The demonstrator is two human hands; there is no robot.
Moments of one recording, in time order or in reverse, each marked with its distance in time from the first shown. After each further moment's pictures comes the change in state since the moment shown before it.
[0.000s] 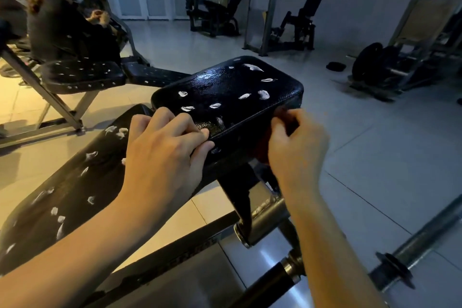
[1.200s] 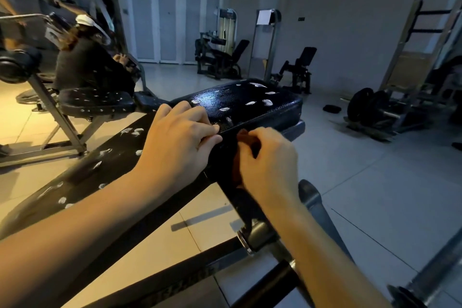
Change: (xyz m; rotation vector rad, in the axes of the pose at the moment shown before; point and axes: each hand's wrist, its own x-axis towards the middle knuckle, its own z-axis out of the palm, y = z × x) left_hand -0.001 -0.015 0.011 -0.080 0.075 0.099; right_hand -0.046 -0.007 0.011 -0.089 -0.119 -0.377
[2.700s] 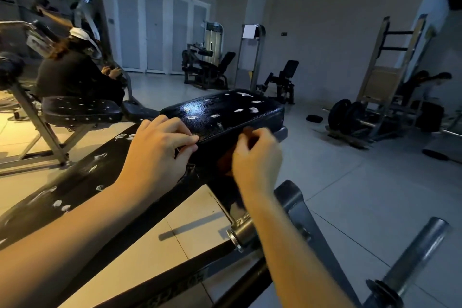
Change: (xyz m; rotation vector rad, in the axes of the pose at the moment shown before) left_hand -0.022 -0.015 -0.007 -0.142 0.033 -0.033; right_hand 0.005 -0.006 0.014 0.130 0.133 0.312
